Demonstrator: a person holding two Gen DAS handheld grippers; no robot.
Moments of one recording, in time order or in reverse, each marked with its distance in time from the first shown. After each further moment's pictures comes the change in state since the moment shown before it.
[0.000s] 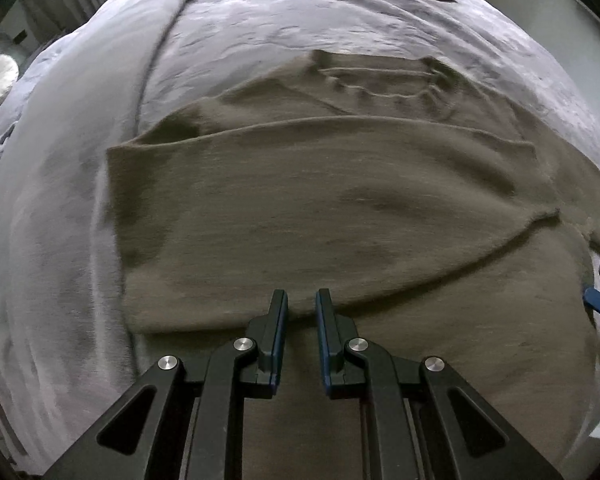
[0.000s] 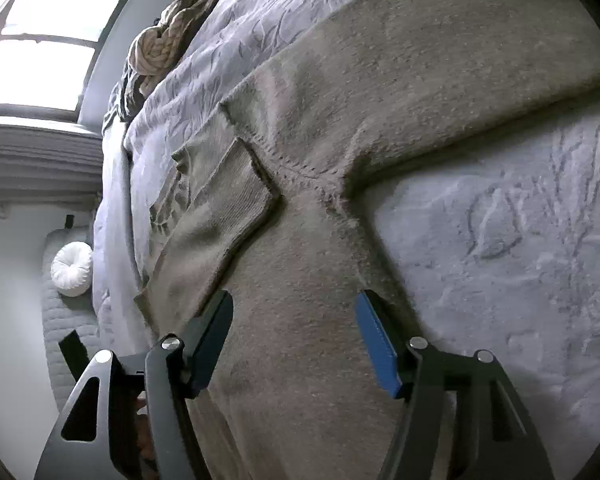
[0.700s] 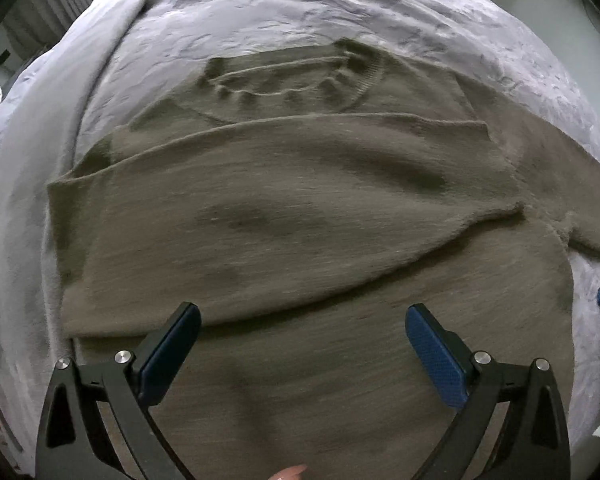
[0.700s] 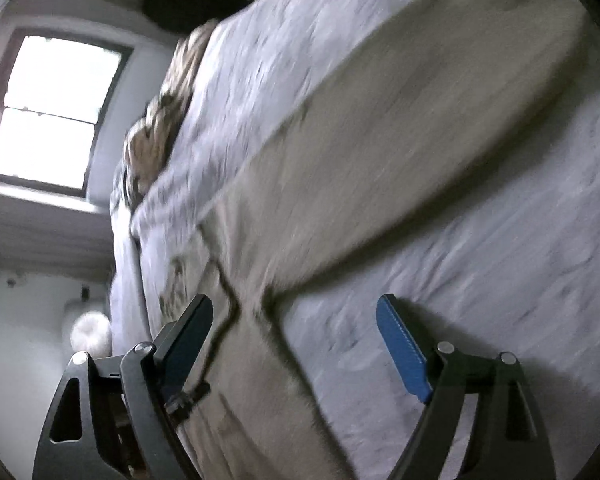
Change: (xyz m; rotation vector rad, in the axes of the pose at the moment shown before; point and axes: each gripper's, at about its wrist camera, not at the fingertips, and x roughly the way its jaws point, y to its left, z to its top) left arm 0.002 -0.097 0.008 0.047 0.033 0.000; right arm -0.086 -0.077 0.040 0.160 -0.284 0.050
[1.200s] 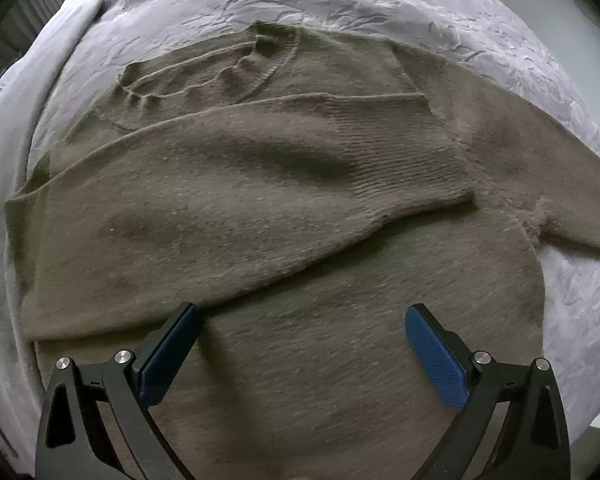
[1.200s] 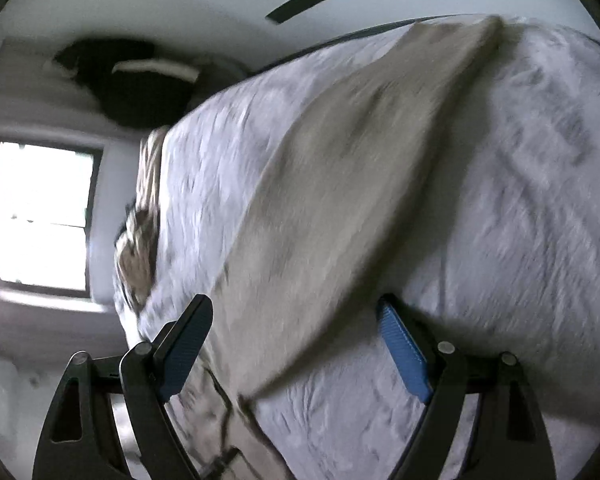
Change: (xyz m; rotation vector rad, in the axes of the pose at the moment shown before) left arm 0.000 -0.066 -0.007 0.041 0.043 -0.053; right arm -0.054 -0.073 0.073 0.260 -0.199 0.028
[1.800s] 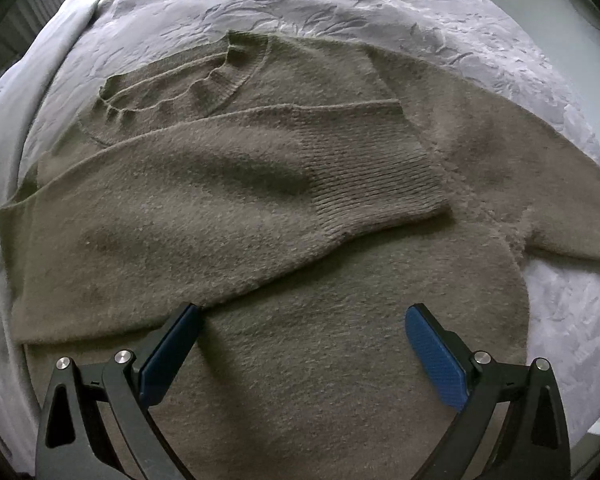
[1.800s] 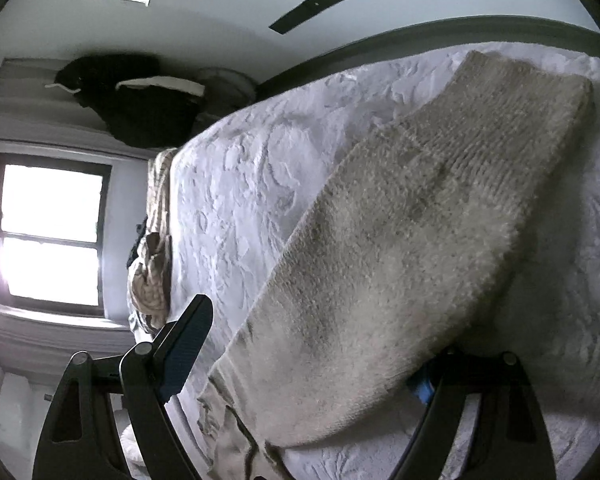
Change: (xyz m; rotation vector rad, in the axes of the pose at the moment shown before) left arm -0.001 -0.040 0.006 -0.009 -0.014 -0.006; right arm 0.029 0.025 0.036 -0.009 0.017 0.003
